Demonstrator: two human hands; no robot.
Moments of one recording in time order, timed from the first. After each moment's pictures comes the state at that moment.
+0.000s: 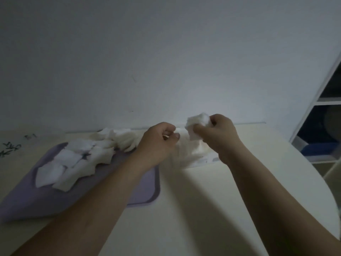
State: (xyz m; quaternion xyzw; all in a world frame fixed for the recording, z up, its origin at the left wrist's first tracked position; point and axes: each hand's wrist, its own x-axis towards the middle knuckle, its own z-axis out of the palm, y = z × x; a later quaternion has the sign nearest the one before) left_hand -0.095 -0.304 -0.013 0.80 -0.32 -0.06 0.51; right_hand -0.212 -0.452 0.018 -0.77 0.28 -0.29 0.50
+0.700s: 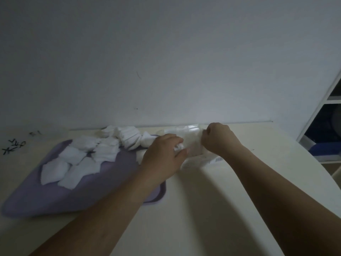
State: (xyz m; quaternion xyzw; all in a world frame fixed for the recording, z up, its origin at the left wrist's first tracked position) left_hand -0.096 -0.303 -0.053 0.82 -0.45 0.08 0.34; right_hand -0.177 -0.483 -0.015 -0.91 0.34 -0.14 0.20
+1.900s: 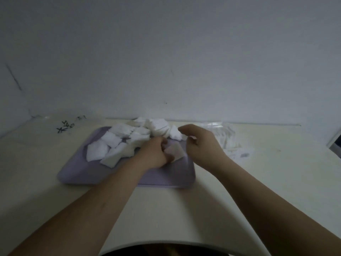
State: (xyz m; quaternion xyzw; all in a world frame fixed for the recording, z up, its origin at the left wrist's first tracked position) left_hand -0.054 -0.204 -0.056 0.89 -0.30 -0.11 0.32; right_hand -0.171 -0.349 -0.024 -0.89 0.09 -0.24 0.37
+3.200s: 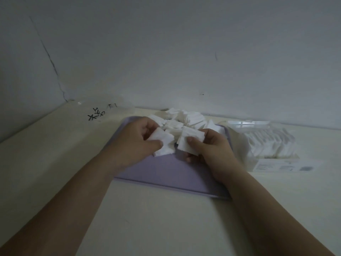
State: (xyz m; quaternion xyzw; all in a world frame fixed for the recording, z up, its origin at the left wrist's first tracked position) left_hand -0.025 -0.083 -0.026 0.82 -0.21 -0.06 0.53; right_hand -0.088 -0.303 -0.081 -0.62 0.09 -0.13 0.76
